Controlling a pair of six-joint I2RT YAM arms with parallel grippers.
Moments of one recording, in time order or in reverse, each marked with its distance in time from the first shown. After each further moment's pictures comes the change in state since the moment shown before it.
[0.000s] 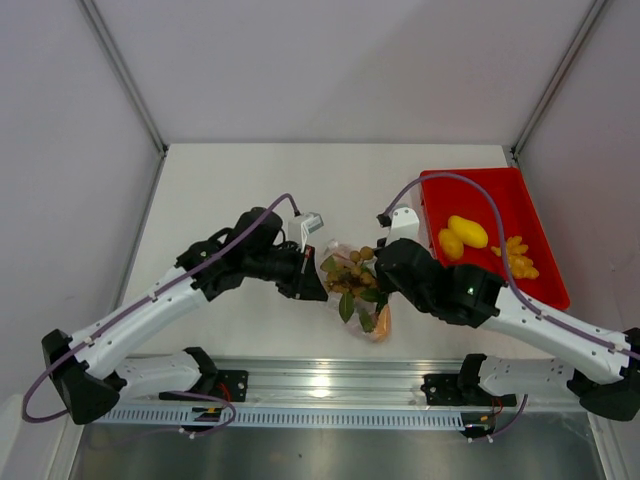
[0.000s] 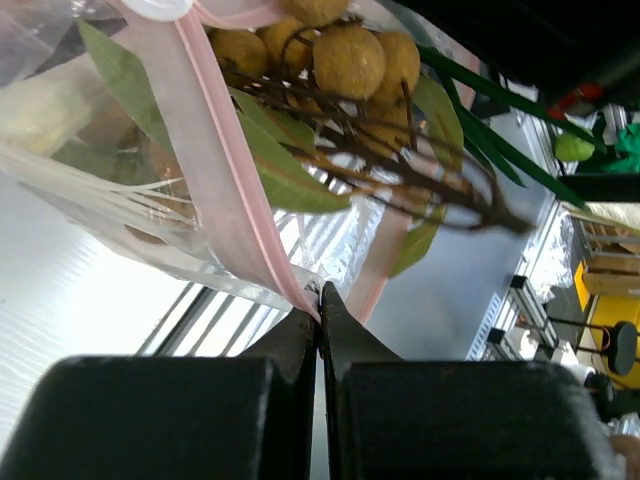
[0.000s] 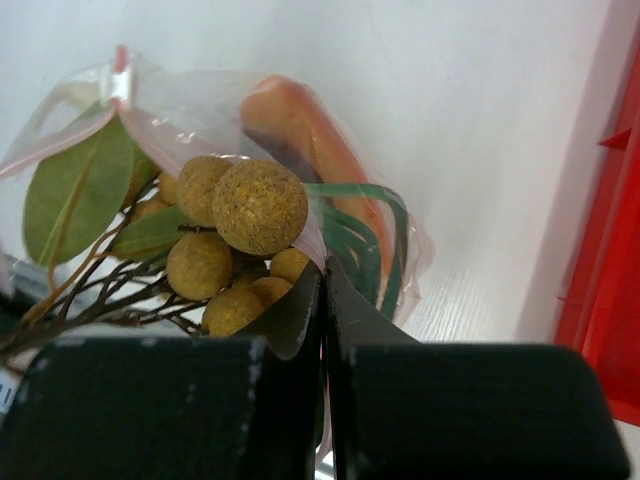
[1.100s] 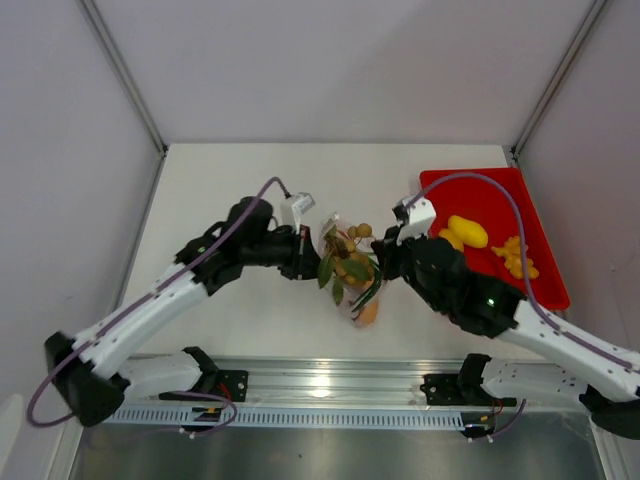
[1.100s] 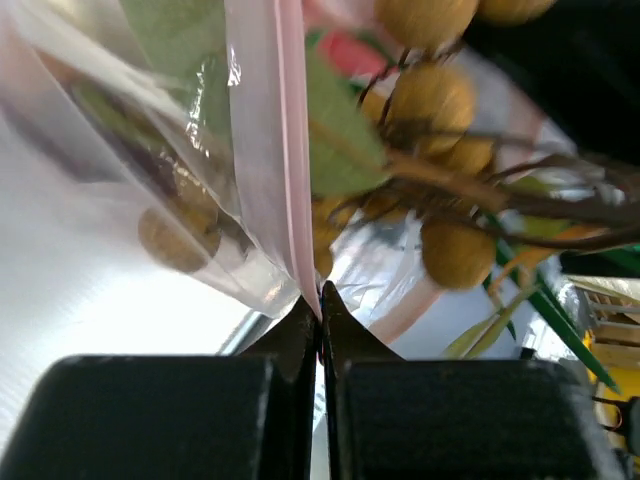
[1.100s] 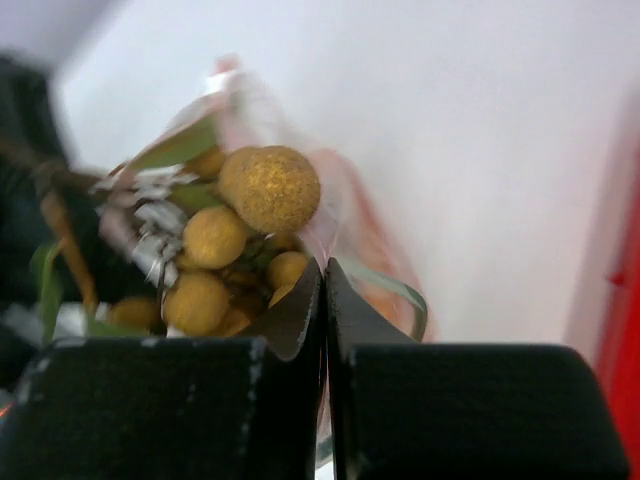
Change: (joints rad) left arm 0.087 -0.016 -0.014 0.162 -0.029 -0.024; right arm 0.006 -0.141 -0.103 0.354 -0.053 -0.235
